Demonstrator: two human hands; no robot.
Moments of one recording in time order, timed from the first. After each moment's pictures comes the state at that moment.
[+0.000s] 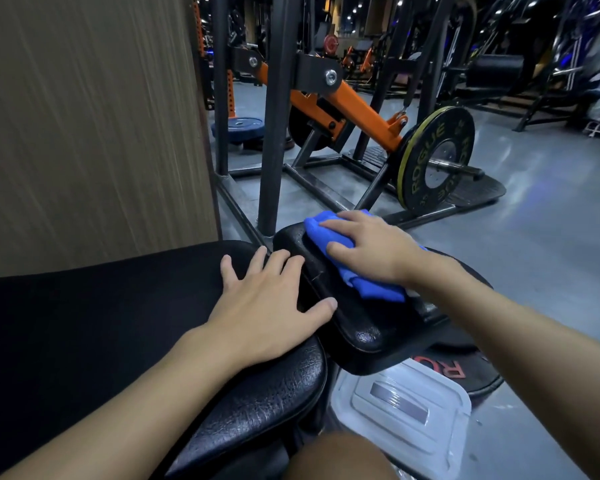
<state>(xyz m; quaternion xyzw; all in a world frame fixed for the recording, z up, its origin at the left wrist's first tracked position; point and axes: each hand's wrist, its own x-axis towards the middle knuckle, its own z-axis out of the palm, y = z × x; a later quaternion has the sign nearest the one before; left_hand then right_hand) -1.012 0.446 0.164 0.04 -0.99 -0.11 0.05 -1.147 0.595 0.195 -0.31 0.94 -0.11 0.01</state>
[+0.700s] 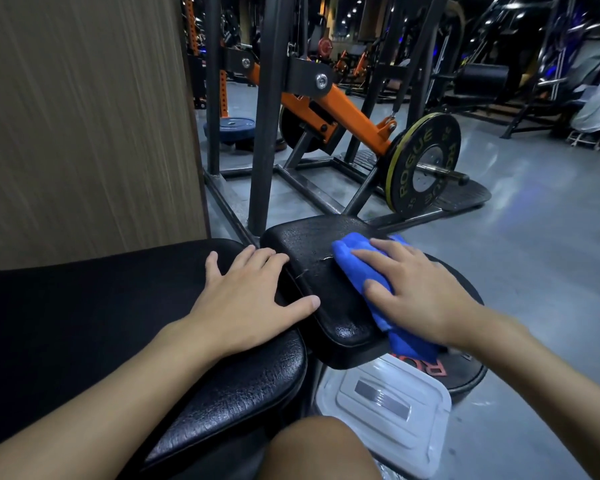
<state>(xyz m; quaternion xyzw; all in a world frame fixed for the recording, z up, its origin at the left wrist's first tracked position) -1.010 0.444 0.169 0.04 -0.99 -0.12 0.05 -1.092 0.667 0.184 -0.29 0.95 -0.08 -0.04</state>
